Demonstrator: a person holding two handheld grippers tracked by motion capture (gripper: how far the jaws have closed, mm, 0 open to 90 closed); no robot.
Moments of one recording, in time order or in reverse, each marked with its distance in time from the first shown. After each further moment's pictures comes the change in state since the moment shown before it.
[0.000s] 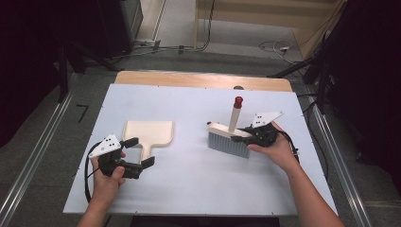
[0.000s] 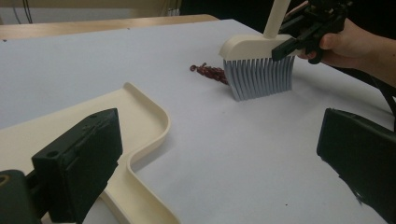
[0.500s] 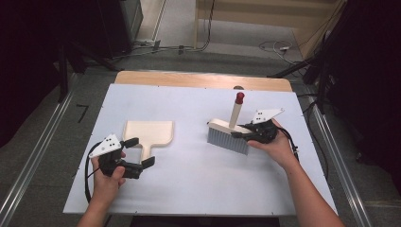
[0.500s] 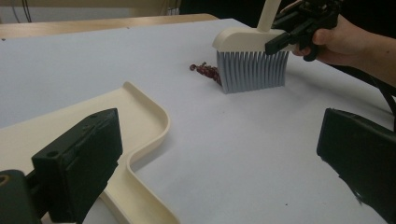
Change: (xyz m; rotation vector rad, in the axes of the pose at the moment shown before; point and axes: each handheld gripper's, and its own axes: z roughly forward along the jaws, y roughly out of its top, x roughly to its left) left arm 0.000 0.000 0.001 0.003 -0.001 -0.001; right arm -0.011 0.001 0.002 -0.024 -0.015 0.023
